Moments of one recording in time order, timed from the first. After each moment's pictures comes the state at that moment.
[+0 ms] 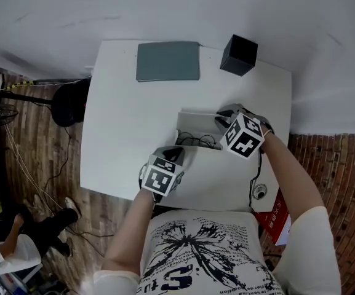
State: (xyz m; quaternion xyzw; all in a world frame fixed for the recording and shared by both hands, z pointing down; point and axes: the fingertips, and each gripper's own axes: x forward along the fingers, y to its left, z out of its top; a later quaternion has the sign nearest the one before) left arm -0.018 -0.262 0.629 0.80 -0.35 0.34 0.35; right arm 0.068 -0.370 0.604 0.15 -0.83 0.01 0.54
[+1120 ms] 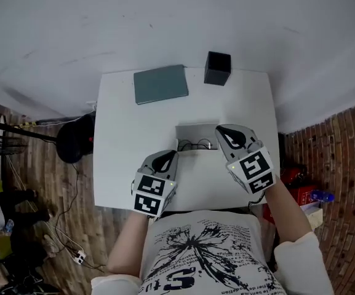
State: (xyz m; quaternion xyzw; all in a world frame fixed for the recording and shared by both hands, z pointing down) left arm -0.046 -0.254 0.478 0.86 -0.38 0.26 0.20; right arm 0.063 -0.300 0.427 0.41 -0.87 0.06 0.26
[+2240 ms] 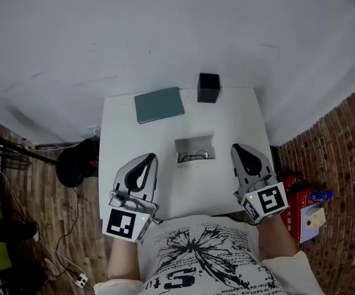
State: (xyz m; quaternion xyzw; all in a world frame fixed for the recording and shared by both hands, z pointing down) left arm -0.097 -0.218 0.298 0.91 -0.41 0.01 -0.02; right arm 0.091 -0.216 0.326 0.54 -0.84 -0.01 0.07
